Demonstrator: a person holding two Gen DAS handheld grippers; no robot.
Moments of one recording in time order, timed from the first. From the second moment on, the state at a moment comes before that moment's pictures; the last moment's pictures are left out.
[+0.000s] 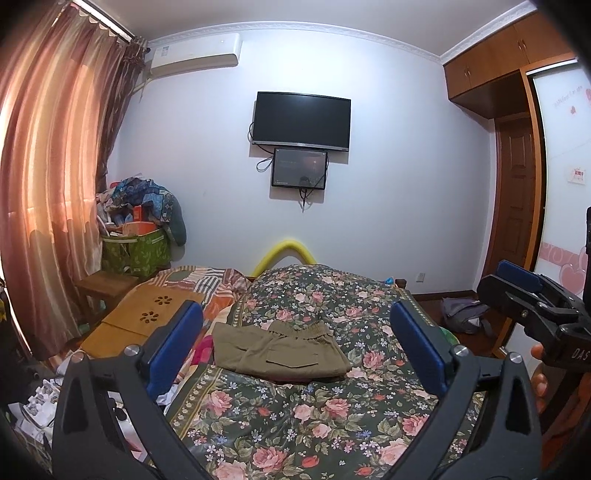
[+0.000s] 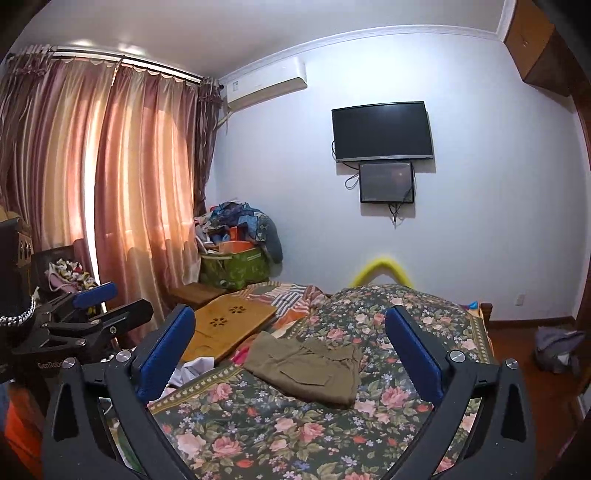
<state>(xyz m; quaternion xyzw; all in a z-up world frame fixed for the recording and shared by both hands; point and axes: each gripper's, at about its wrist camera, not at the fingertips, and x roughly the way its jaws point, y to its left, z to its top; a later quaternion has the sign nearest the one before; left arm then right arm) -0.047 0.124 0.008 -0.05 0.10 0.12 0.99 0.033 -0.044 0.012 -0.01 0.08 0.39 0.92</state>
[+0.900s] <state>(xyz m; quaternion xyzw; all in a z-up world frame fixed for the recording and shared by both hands) -0.041 0.122 0.005 -0.04 0.11 0.12 0.99 0.034 -0.045 0.014 -0.01 0.08 0.38 0.92</state>
